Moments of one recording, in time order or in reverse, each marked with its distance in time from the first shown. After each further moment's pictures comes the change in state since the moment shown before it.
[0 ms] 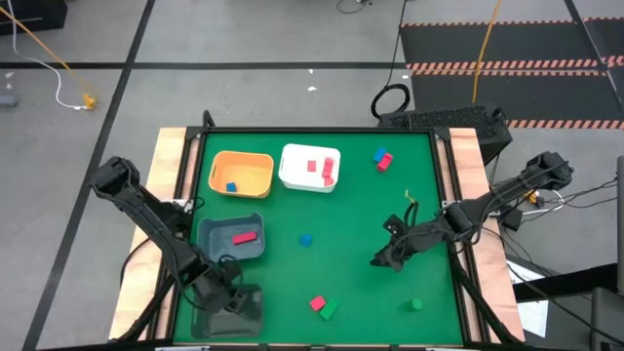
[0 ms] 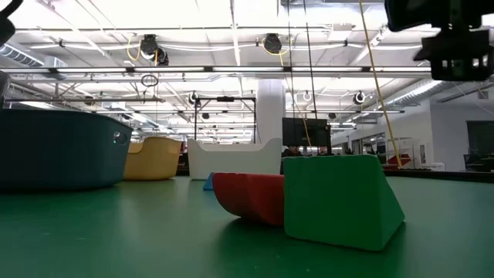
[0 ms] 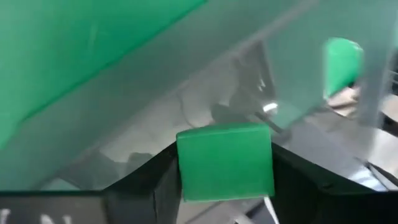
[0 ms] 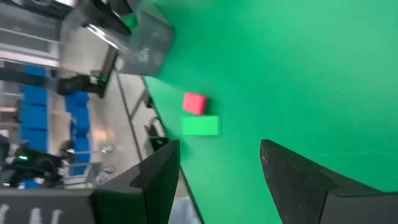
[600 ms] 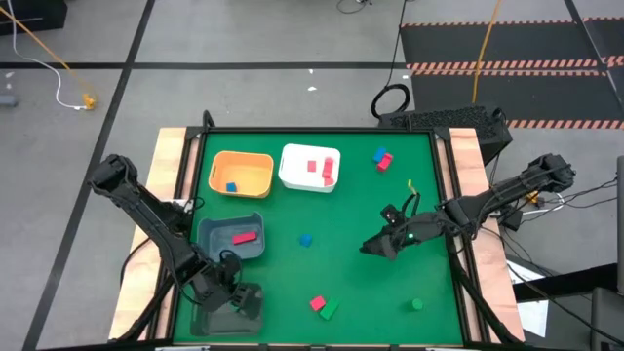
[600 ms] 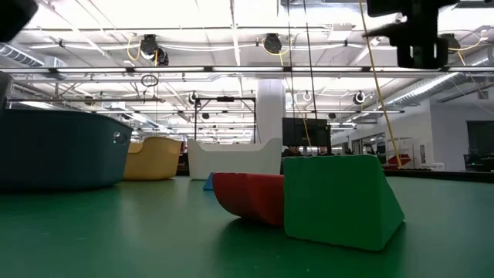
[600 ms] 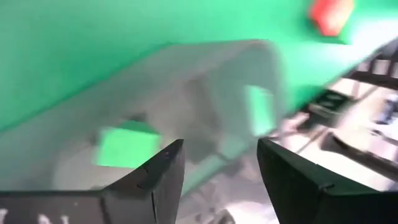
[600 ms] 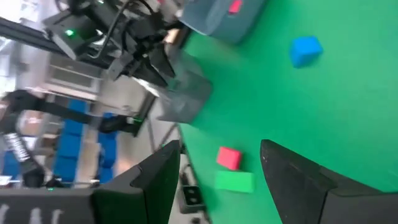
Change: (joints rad) left arm 0.005 -0.035 0.032 0.011 -0.184 -0.011; right arm -0.068 0.000 0.000 0.182 0.078 -0.074
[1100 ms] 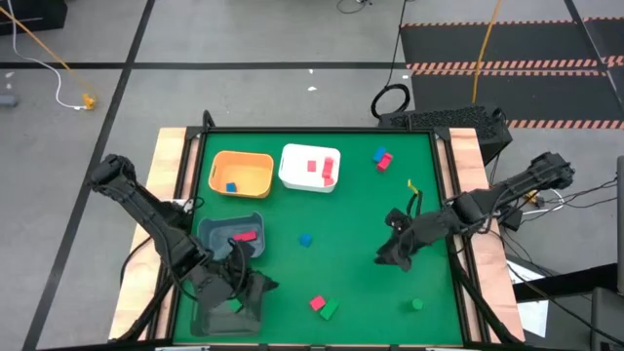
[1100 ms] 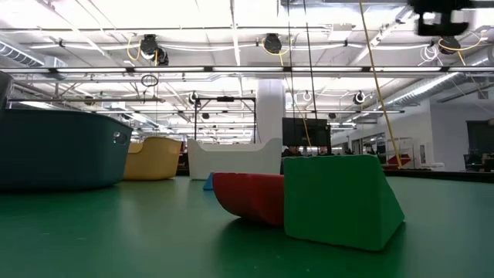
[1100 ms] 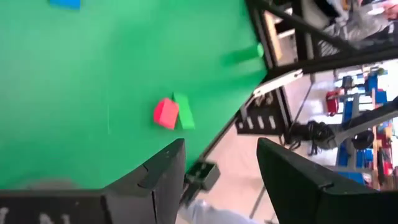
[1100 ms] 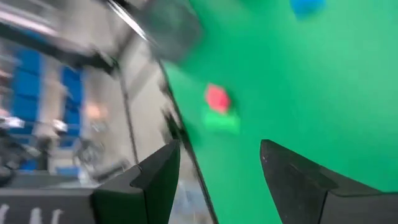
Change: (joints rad) left arm 0.077 -0.001 0.249 0.001 -0.387 0.325; right arm 0.039 -0.005 0.231 -0.419 -0.153 -0.088
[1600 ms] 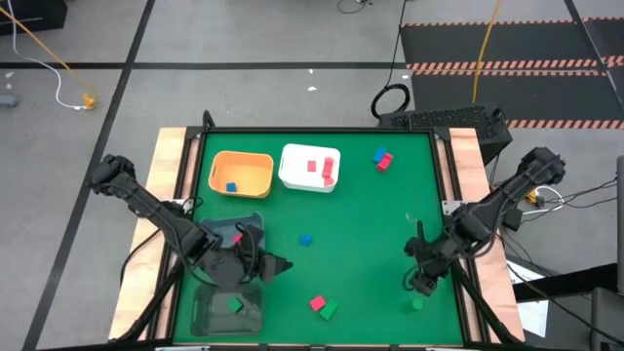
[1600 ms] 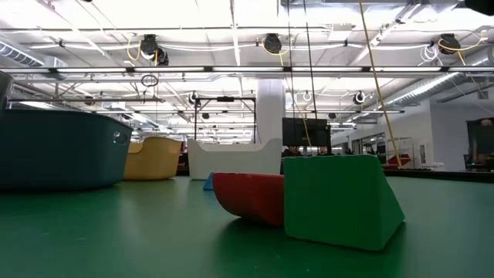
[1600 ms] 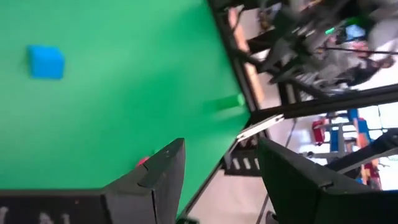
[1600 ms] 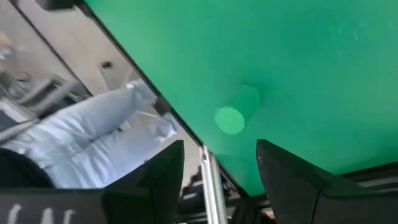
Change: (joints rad) left arm 0.116 0.000 0.012 0.097 -0.060 0.126; right arm 0.225 0.062 0.017 -0.381 -0.294 0.346
